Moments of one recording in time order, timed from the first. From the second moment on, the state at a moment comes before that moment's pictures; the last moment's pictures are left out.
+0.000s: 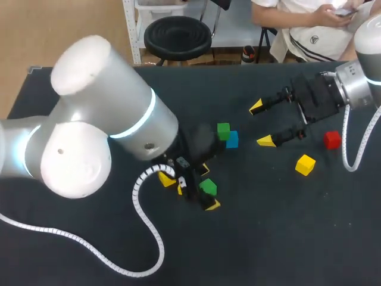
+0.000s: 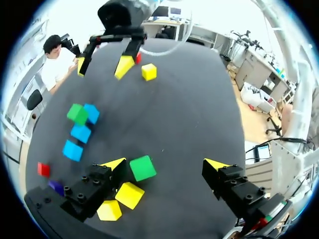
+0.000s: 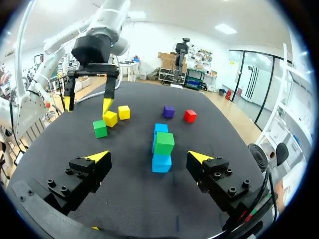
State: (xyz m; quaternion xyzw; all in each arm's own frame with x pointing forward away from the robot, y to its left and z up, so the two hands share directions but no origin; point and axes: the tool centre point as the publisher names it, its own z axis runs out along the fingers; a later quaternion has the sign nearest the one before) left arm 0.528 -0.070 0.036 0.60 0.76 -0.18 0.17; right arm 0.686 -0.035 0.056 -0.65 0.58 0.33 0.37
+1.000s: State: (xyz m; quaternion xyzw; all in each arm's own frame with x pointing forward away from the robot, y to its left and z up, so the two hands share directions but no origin) left arm 0.547 -0.077 0.020 0.57 0.79 -0.19 0.14; right arm 0.686 -0.035 0.056 -0.65 0.58 0.33 0.37
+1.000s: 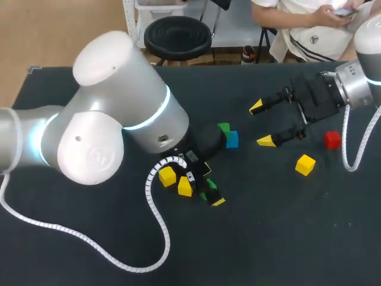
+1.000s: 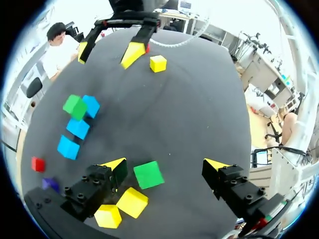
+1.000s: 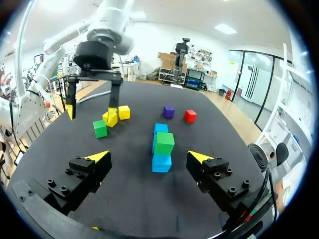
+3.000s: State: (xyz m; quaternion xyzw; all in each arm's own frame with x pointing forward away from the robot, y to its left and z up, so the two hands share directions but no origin) left arm 0.535 -0.123 0.000 0.65 0.73 -0.16 0.13; right arm 0.686 -0.035 0.056 -0.65 0.58 0.33 0.37
